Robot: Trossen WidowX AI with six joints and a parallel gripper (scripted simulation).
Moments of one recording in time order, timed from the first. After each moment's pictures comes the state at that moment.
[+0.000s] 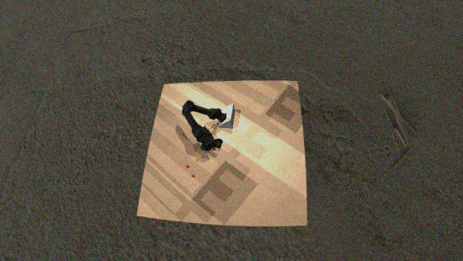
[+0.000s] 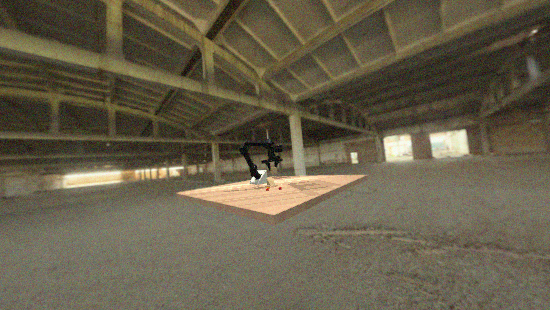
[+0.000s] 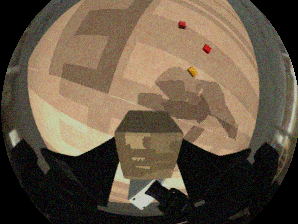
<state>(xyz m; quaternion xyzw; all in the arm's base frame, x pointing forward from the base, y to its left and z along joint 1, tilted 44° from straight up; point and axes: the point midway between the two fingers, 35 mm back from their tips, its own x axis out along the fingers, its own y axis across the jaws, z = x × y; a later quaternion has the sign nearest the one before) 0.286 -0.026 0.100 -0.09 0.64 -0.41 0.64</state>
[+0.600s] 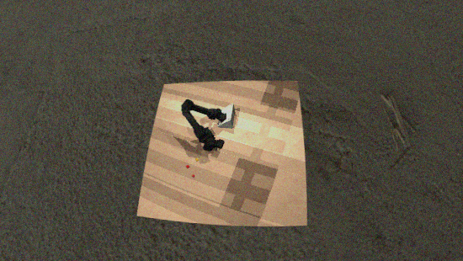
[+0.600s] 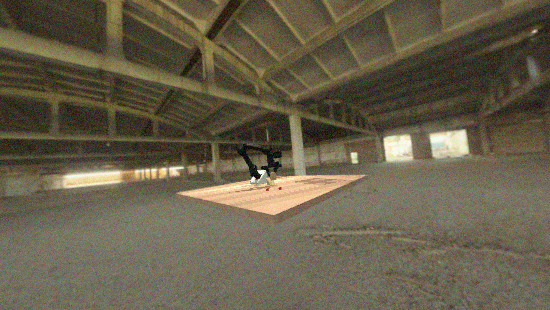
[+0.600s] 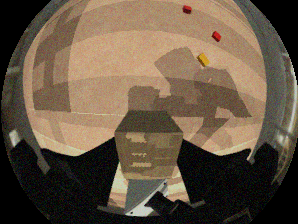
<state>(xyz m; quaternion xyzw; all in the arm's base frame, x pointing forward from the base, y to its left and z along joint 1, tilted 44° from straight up) 0.259 -0.053 0.061 -0.09 0.64 -0.41 0.65</state>
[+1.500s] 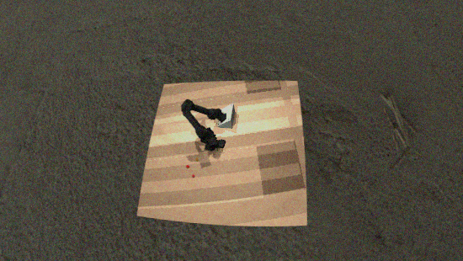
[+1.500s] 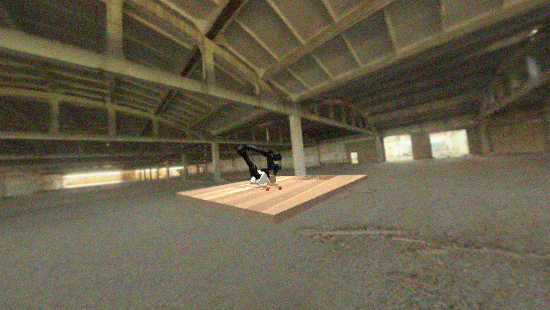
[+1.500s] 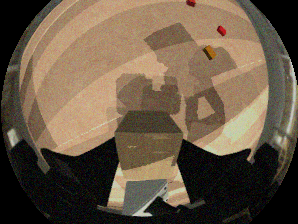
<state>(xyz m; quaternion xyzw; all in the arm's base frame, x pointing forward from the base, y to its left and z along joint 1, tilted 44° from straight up) 0.245 -0.063 0.042 -0.10 0.64 -0.41 0.64</state>
